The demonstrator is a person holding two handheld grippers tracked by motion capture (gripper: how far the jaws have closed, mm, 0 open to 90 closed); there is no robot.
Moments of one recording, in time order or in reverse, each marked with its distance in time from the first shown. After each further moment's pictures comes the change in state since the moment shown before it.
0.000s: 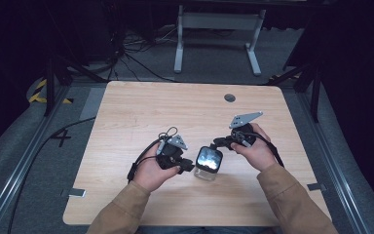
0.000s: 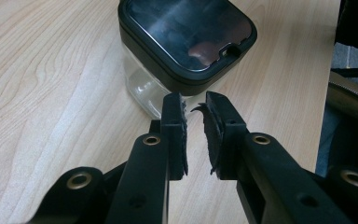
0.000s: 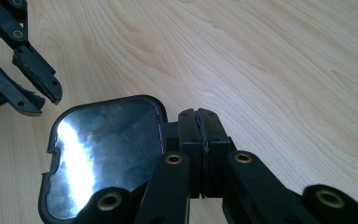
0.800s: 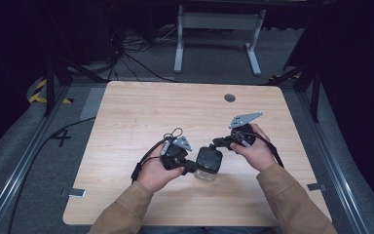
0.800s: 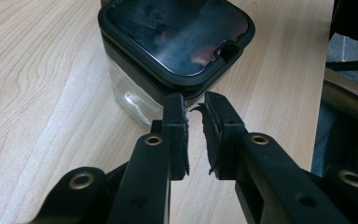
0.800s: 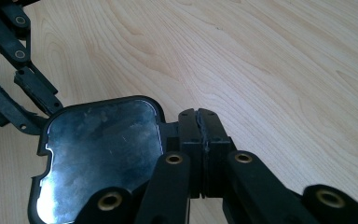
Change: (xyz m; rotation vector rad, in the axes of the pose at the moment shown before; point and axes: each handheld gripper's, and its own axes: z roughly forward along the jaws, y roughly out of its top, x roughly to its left) left arm -0.005 0.006 0.008 0.026 -0.015 0.027; right arm 0.000 0.000 0.001 -0.010 0.010 0.013
